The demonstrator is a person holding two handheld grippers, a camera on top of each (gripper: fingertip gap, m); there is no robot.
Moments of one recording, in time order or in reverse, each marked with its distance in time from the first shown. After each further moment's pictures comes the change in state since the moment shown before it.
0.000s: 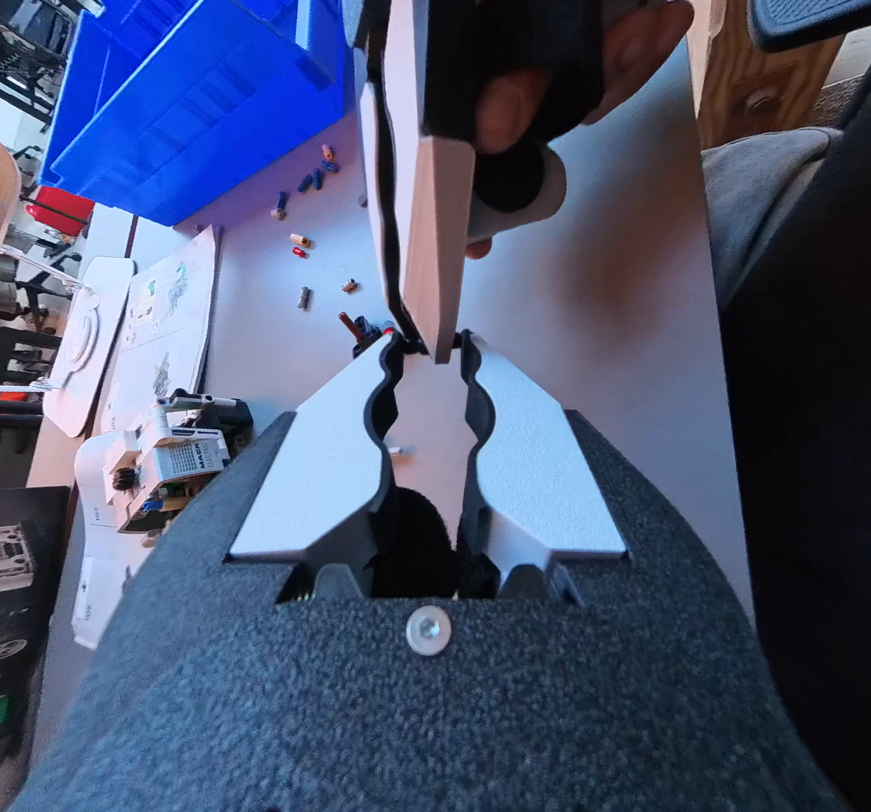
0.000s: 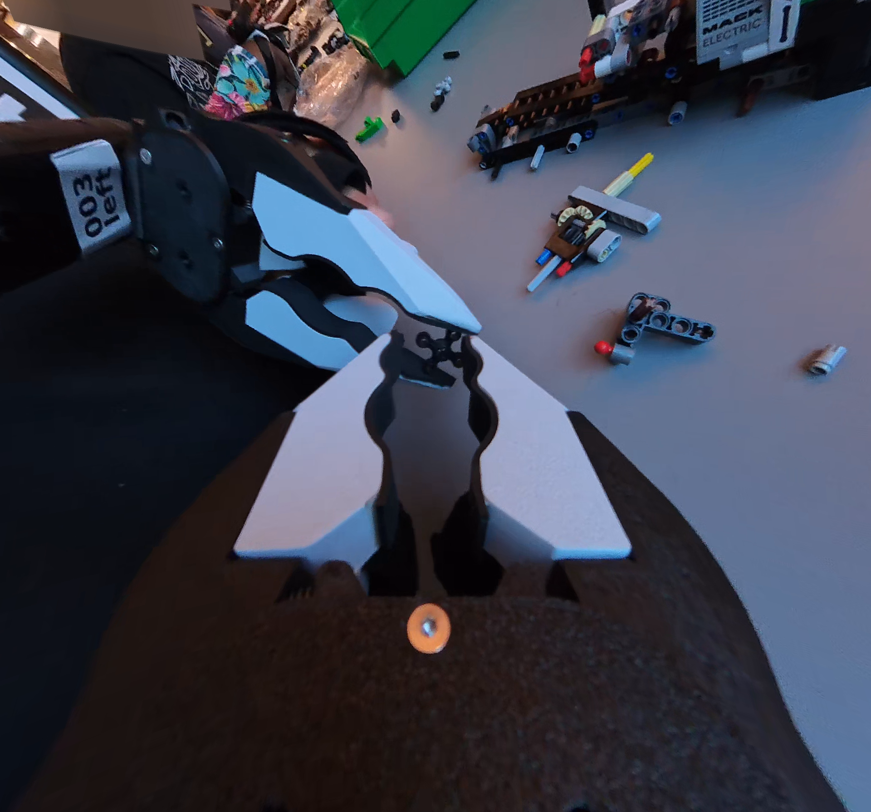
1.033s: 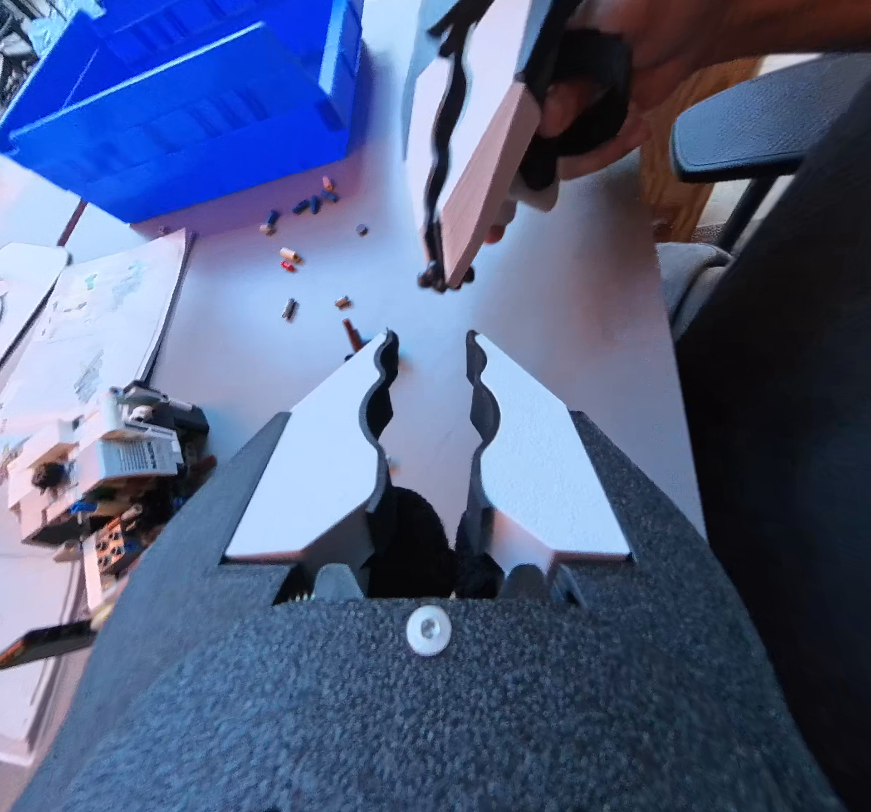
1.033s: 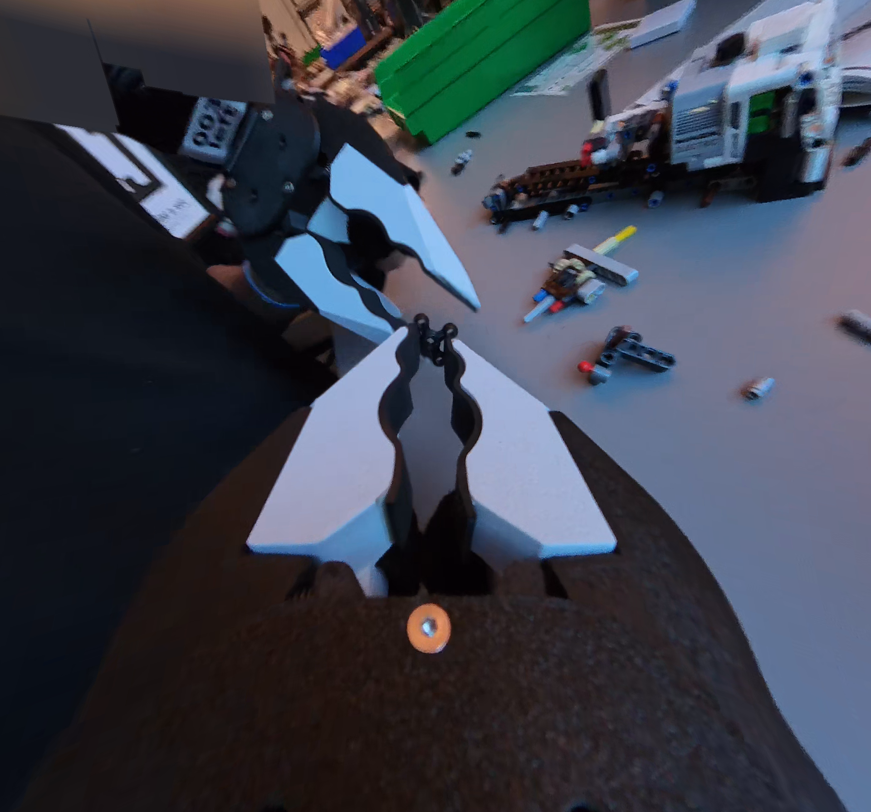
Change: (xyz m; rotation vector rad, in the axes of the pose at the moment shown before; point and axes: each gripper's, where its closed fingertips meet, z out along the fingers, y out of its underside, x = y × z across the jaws) left arm -0.007 -0.008 -0.012 0.162 0.121 -0.187; right arm -0.006 -0.010 -0.024 0.138 -0.021 -0.131
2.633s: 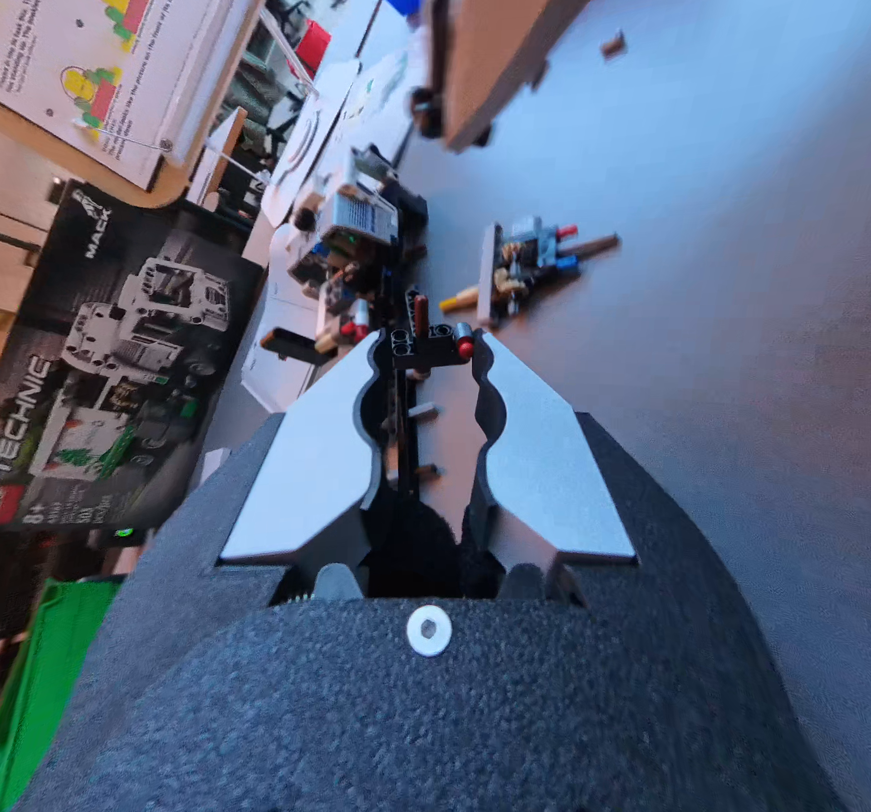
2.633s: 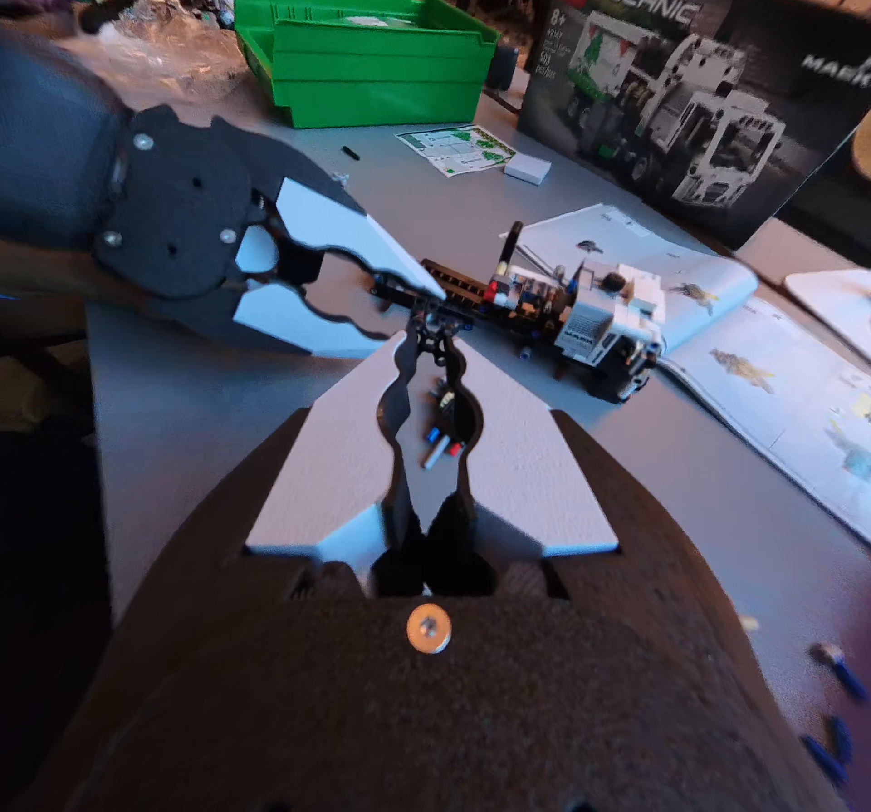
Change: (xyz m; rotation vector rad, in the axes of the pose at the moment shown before) left arm -0.081 0.093 -0.049 -0.278 -0.628 0.085; right arm 0.022 -0.049 0.068 -0.020 0.382 -0.554
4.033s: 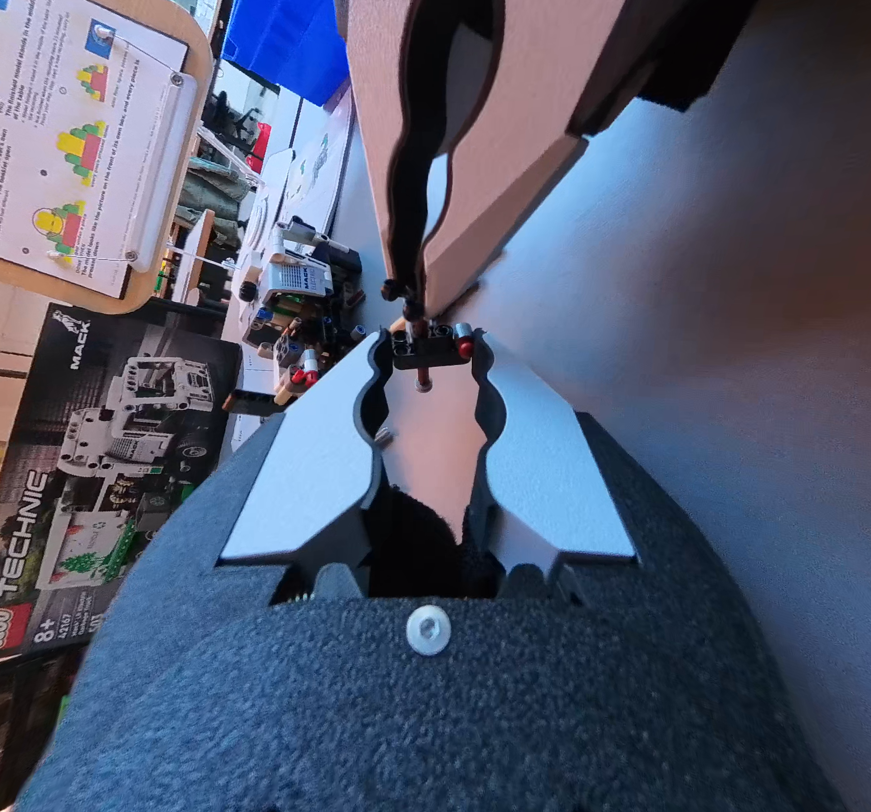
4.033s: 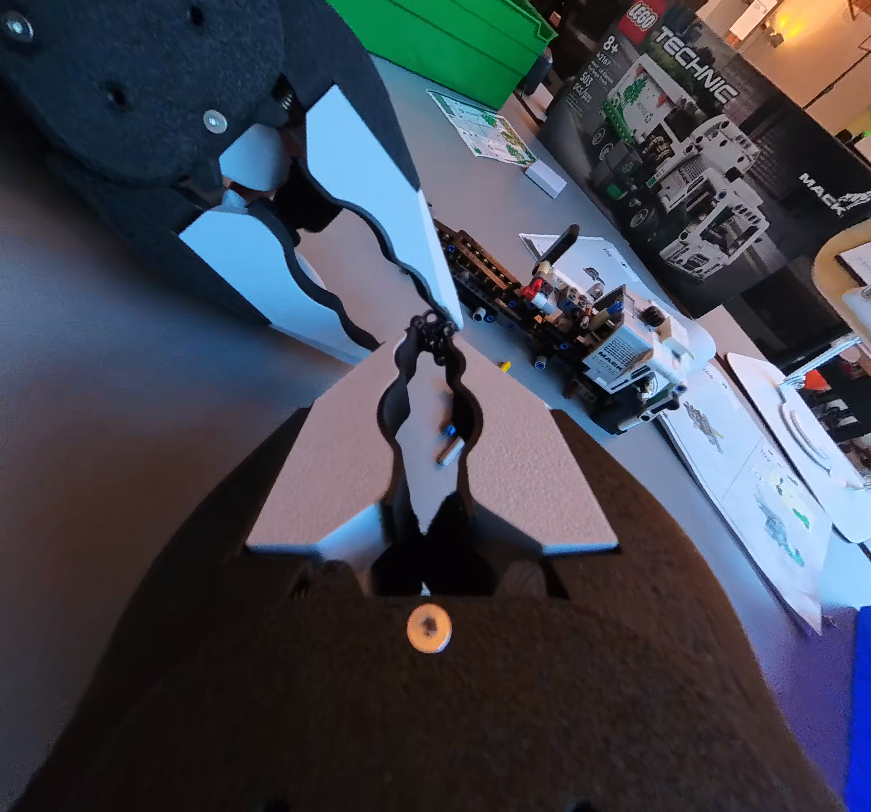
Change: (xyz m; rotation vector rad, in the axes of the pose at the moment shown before) left arm 0.037 -0.009 -0.015 0.105 0.104 0.194; right arm -0.030 0.030 0.022 -0.027 0.057 -0.338
